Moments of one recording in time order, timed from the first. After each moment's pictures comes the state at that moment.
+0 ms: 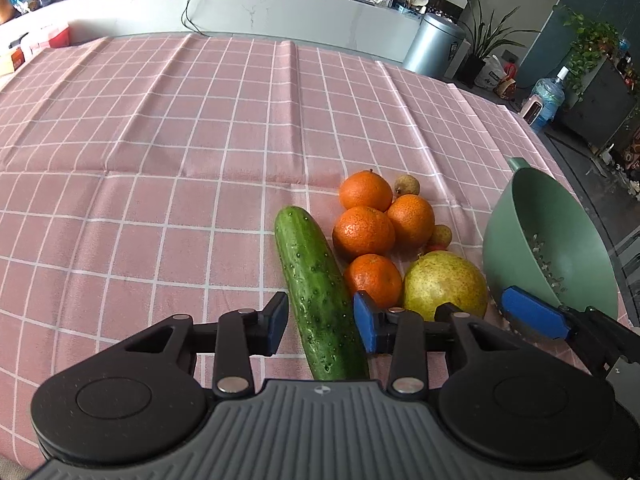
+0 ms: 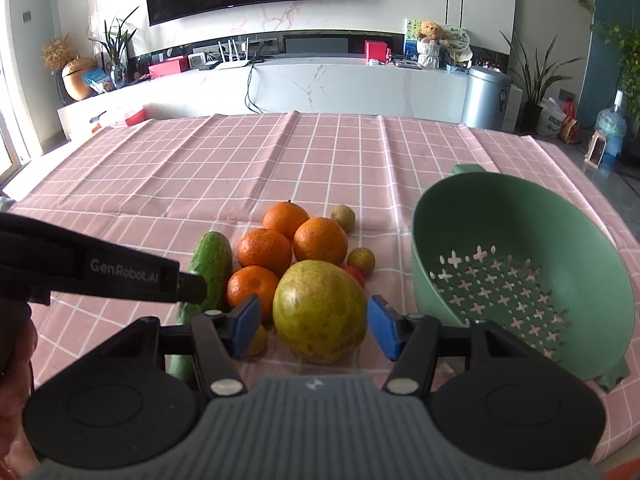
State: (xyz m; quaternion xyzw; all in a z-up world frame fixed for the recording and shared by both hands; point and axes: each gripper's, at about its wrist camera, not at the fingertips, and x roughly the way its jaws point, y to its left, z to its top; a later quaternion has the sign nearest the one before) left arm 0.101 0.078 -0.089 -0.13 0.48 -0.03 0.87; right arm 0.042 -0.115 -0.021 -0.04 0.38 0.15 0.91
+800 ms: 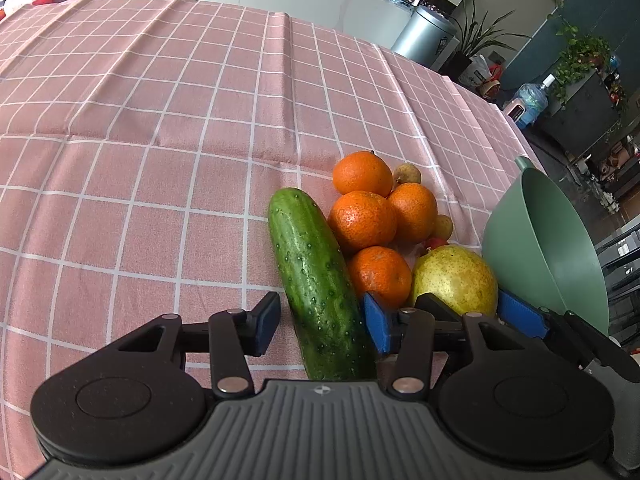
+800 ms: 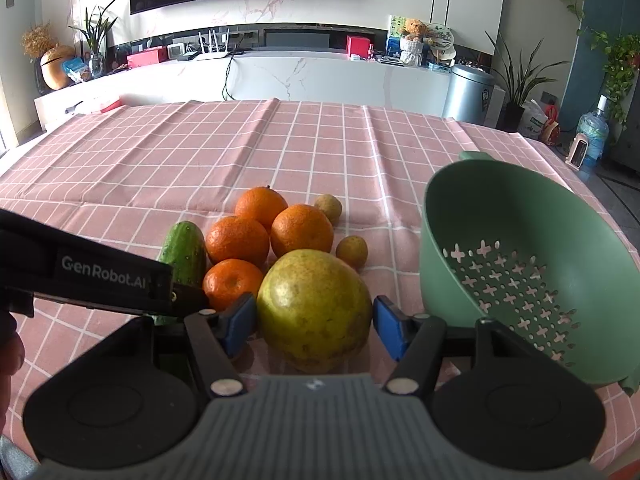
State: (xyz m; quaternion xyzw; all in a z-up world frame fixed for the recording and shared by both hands) left arm 0.114 0.088 -0.115 -0.18 0.49 -0.07 0.85; right arm 0.061 -0.102 -0.049 -0.05 0.38 0.12 0.91
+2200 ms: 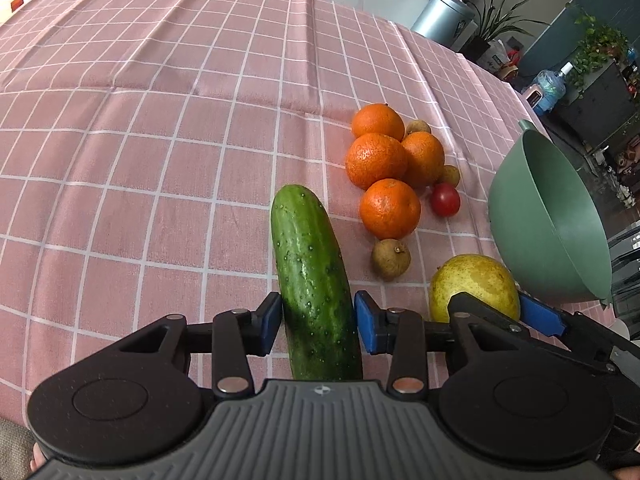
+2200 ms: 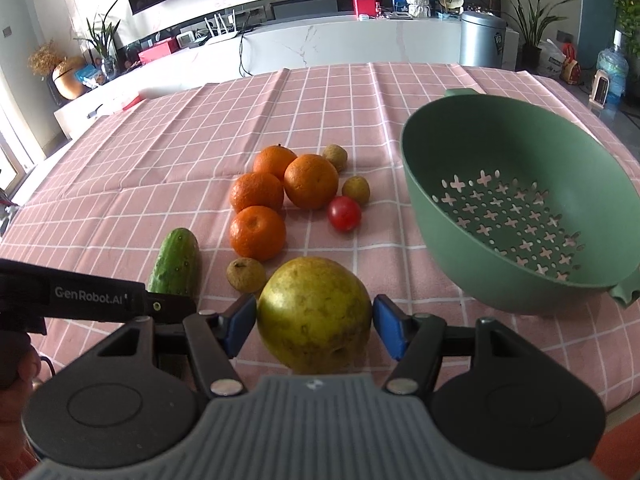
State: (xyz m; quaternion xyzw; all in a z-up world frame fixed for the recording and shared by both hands) left arm 0.075 0.088 -0.111 -0.17 0.52 -0.04 0.84; right arm 0.034 -0.137 -0.042 0.03 0.44 0.16 0.88
